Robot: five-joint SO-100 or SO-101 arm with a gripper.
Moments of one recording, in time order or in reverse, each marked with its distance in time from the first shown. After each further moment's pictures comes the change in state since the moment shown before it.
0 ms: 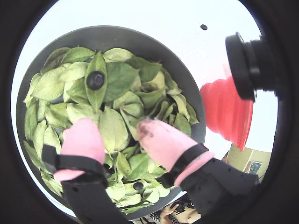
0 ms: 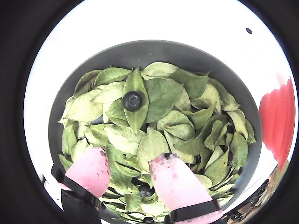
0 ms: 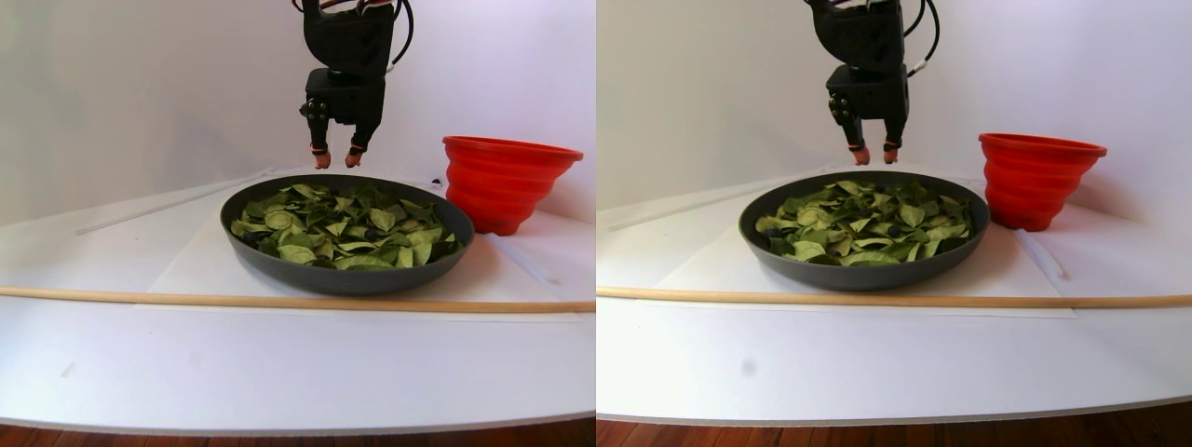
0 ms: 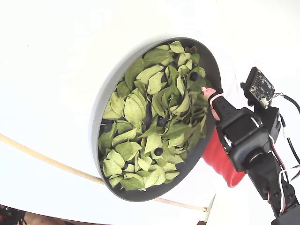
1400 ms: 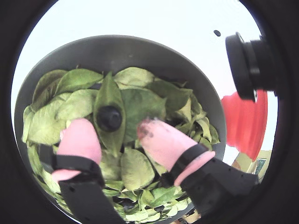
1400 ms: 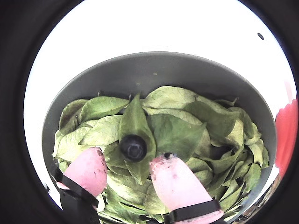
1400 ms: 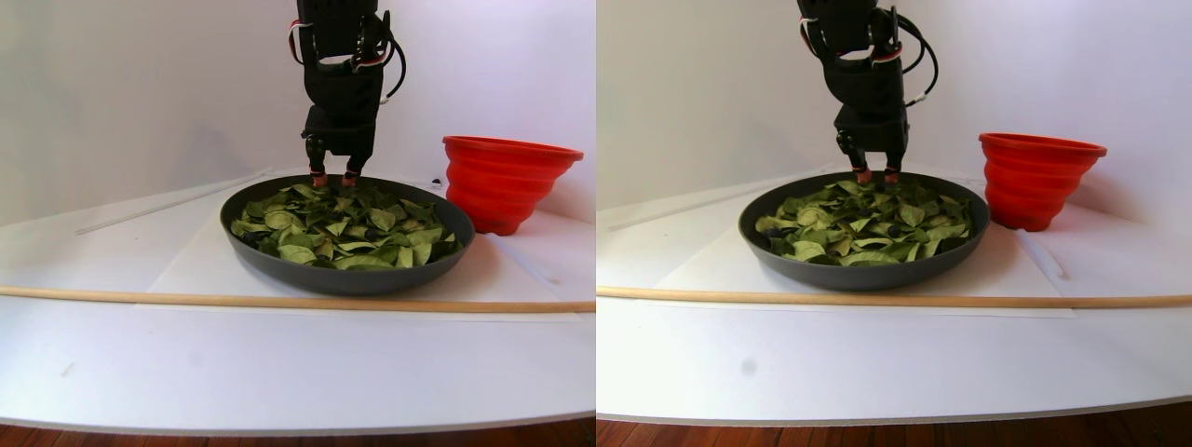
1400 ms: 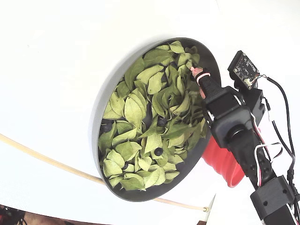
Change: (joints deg) arm -0.9 -16.3 -14.2 -5.5 3.6
